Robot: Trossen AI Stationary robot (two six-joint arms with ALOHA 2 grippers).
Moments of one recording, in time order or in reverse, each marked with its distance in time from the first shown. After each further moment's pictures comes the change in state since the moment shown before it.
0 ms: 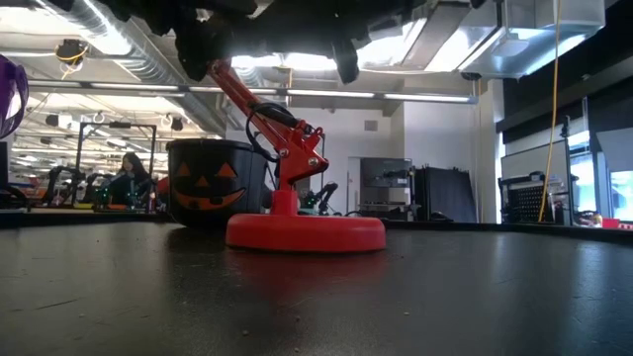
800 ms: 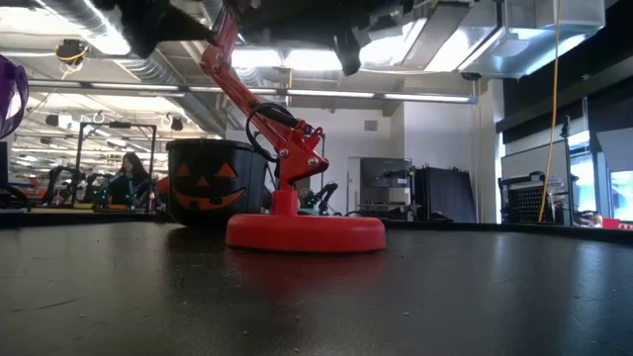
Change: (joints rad) left arm -0.179 -0.178 0.000 -0.256 -0.325 -0.100; right arm 0.000 -0.023 0.001 0.000 0.000 0.016
